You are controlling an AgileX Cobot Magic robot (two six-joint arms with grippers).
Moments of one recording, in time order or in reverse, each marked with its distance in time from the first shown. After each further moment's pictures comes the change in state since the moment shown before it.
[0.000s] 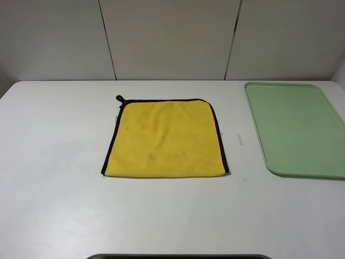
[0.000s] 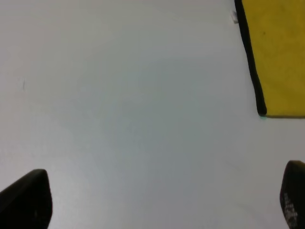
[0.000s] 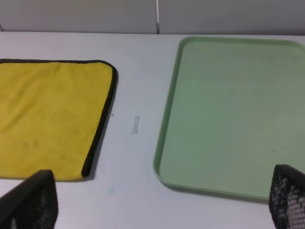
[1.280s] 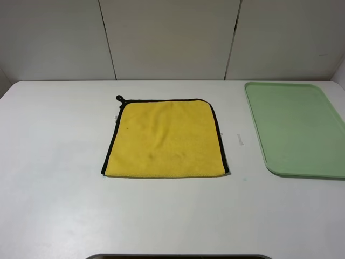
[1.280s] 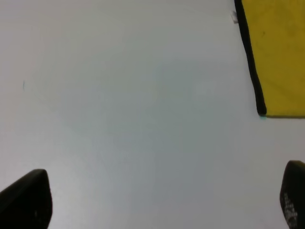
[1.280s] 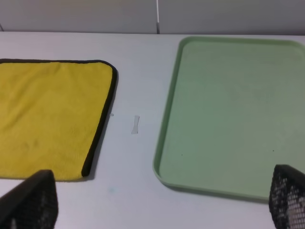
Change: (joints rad) left arm 0.000 0.000 0.000 0.000 0.000 0.000; right arm 0.000 0.000 0.000 0.000 0.001 0.000
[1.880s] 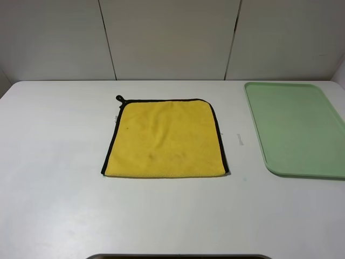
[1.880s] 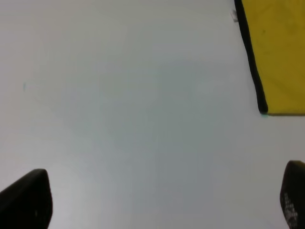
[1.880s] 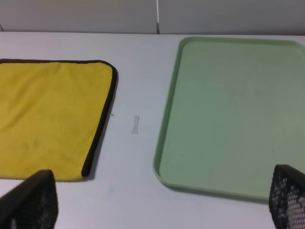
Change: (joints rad) left arm 0.000 0.000 0.000 0.000 0.000 0.030; right arm 0.000 0.000 0.000 0.000 -0.001 0.000
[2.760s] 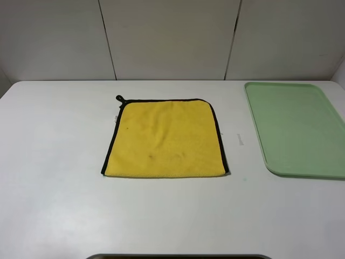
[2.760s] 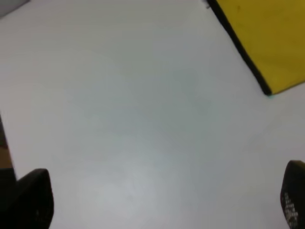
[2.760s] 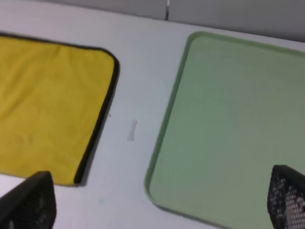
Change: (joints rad) left arm -0.208 0.576 -0.339 0.109 -0.031 0.270; right arm 0.000 0.619 -0.348 0.040 -0.034 -0.184
